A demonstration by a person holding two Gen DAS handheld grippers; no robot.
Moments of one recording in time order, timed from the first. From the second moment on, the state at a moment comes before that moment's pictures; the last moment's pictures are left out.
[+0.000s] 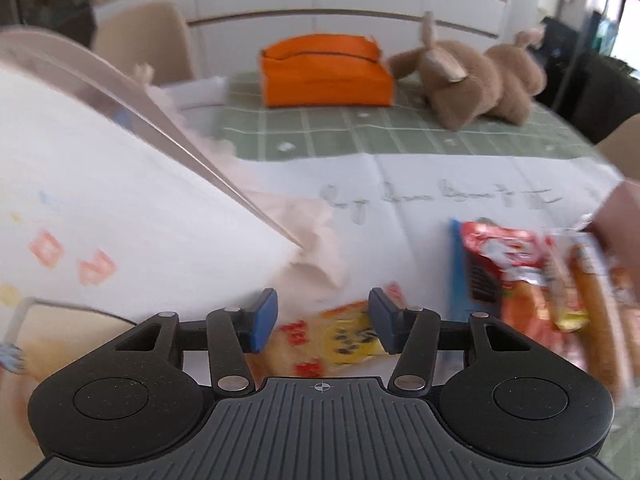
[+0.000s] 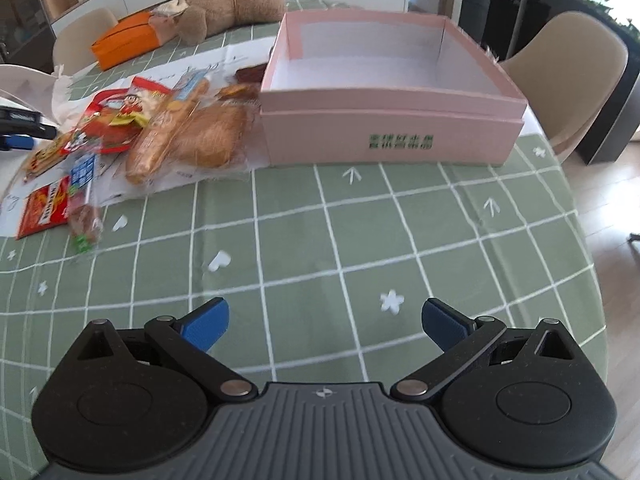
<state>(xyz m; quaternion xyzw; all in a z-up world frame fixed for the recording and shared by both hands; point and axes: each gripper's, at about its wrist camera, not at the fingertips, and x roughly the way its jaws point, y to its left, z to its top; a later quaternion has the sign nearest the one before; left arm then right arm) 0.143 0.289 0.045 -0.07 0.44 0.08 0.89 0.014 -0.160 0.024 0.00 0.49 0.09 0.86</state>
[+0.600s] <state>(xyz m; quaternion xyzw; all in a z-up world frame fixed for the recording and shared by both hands) 0.040 0.186 0.034 -0.07 0.49 0.02 0.87 0.028 -0.087 0.040 -0.01 0.48 0.21 0.85</state>
